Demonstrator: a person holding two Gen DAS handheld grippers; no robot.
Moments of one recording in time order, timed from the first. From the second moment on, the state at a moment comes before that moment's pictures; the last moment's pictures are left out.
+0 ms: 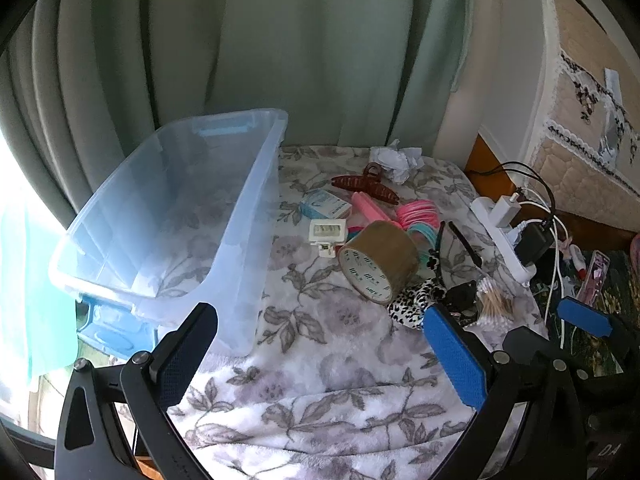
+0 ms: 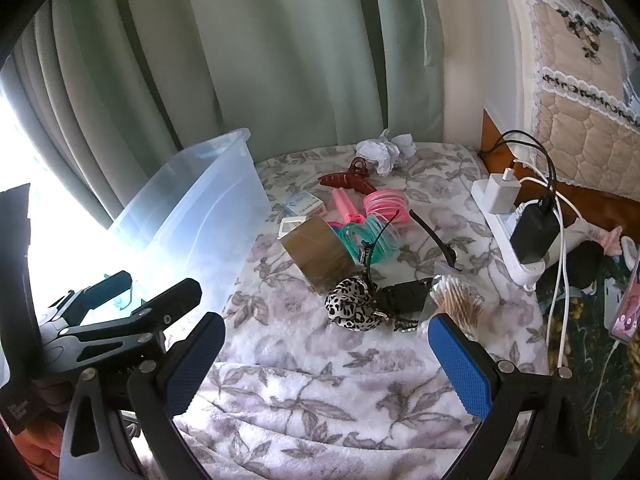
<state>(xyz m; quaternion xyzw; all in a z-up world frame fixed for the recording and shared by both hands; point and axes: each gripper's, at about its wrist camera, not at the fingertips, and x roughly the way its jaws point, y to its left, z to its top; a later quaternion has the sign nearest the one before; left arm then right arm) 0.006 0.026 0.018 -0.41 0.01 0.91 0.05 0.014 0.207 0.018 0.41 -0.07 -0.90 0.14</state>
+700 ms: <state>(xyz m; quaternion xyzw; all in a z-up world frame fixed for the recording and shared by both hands) -0.033 0.107 -0.010 -0.43 0.06 0.89 0.14 -0.015 0.297 -0.016 0.44 -0.12 -0.89 0.06</state>
